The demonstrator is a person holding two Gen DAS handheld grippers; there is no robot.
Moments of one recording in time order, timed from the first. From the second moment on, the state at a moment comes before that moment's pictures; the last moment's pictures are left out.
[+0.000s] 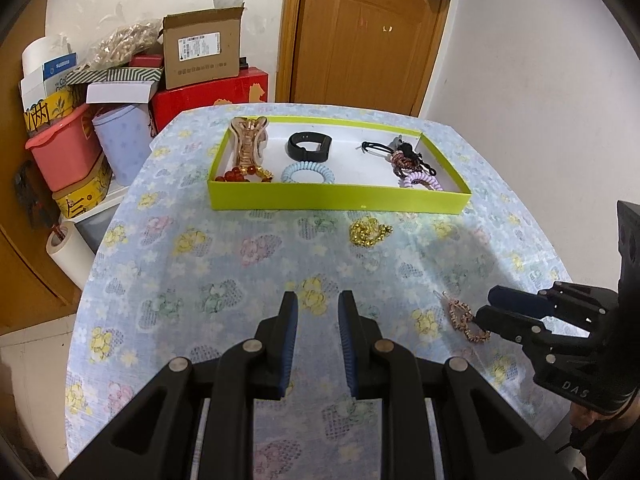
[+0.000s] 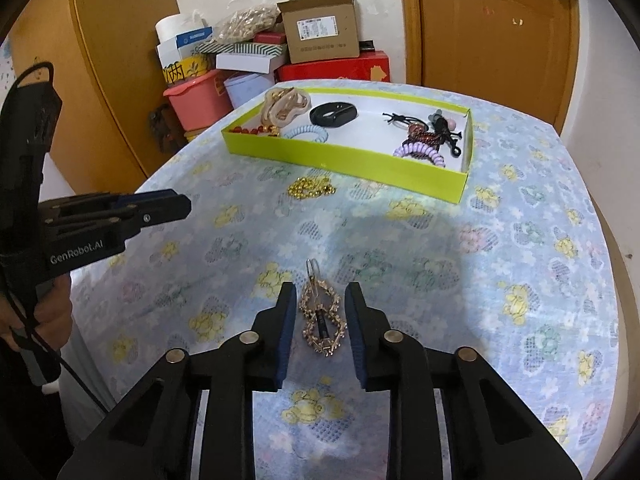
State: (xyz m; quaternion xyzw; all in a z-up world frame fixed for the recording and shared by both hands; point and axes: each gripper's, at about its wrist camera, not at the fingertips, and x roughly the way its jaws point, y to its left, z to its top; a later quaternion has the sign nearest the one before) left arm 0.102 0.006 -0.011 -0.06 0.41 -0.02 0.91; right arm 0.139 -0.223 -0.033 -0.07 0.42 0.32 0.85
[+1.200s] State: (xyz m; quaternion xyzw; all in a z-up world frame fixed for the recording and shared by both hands) left arm 0.138 -0.009 -0.021 -0.05 0.42 -0.05 0.90; right arm 0.146 -0.231 -0.037 -0.09 0.39 0.29 0.87
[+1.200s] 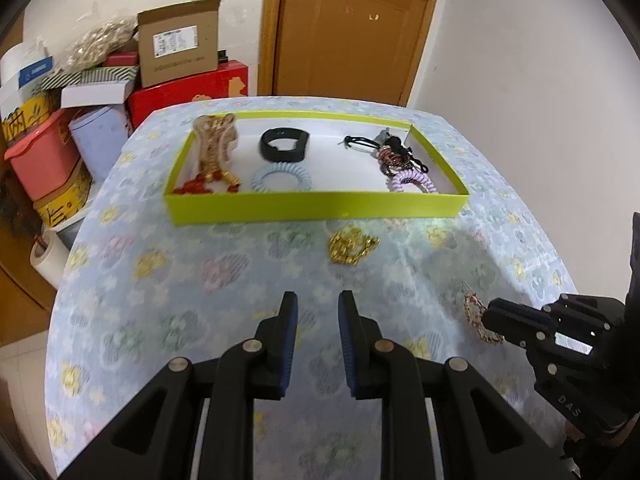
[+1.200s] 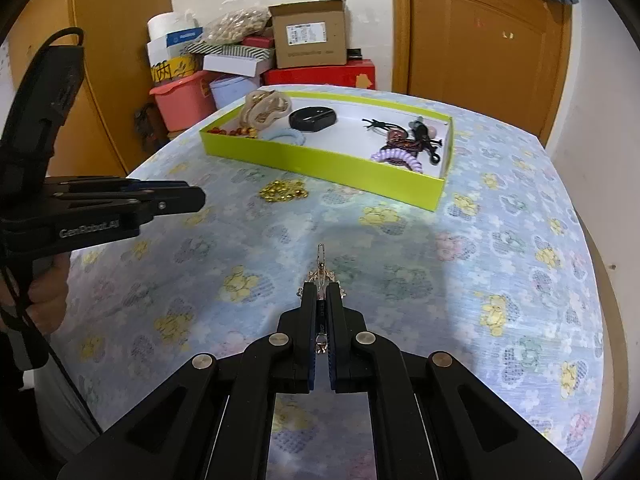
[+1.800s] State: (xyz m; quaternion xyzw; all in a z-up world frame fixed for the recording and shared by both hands) left arm 0.190 -0.046 -0.041 -0.02 0.44 -0.08 0.90; right arm 0.166 -0.258 -0.045 -0.05 0.41 0.27 0.87
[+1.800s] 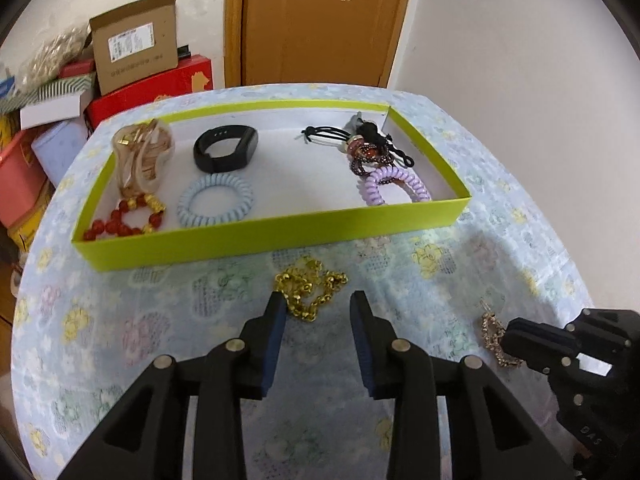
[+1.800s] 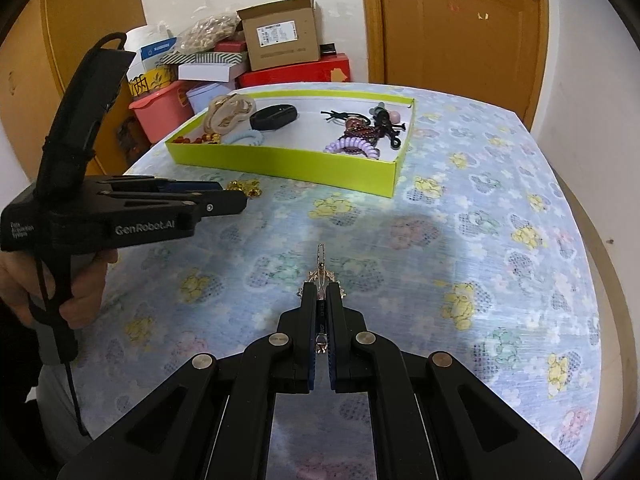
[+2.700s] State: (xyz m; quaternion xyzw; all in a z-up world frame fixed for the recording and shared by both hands) left arm 0.162 -0.045 0.000 -0.01 0.40 -0.09 0.91; right arm 0.156 -0.263 -0.025 -0.04 0.39 0.27 0.88
